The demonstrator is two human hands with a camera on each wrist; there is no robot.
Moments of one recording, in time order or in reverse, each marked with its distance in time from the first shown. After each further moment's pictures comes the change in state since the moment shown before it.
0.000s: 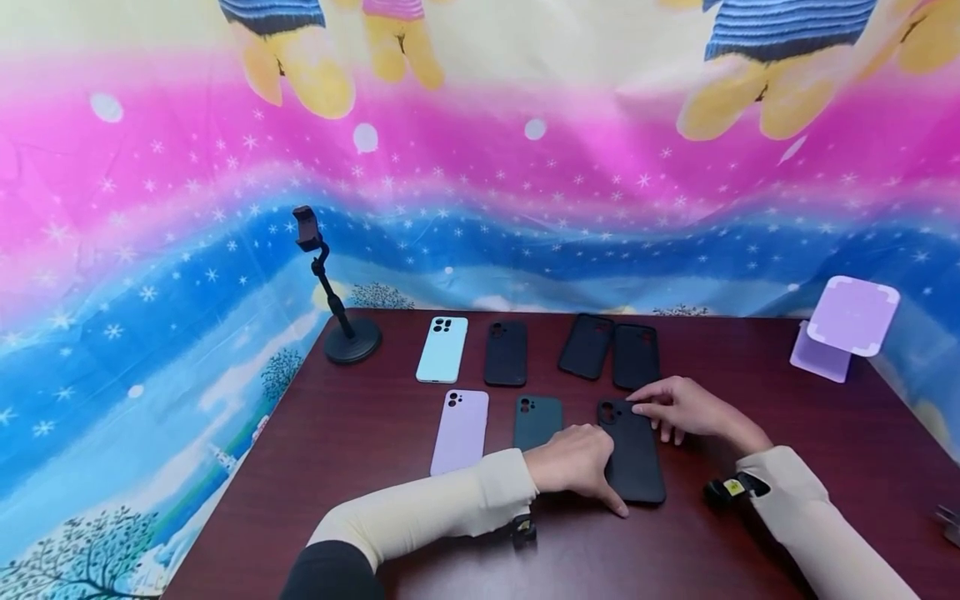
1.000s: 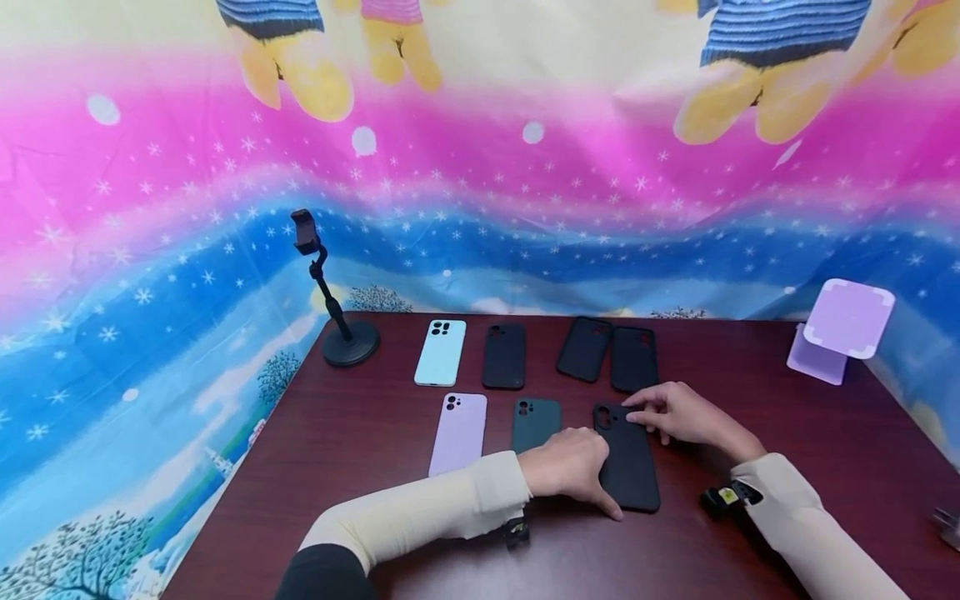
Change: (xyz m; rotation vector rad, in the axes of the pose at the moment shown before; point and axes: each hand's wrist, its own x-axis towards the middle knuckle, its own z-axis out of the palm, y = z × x) left_hand -0.003 -0.002 0.000 0.031 0.006 0.003; right_hand 0.000 0.002 0.008 -0.101 0.075 -0.059
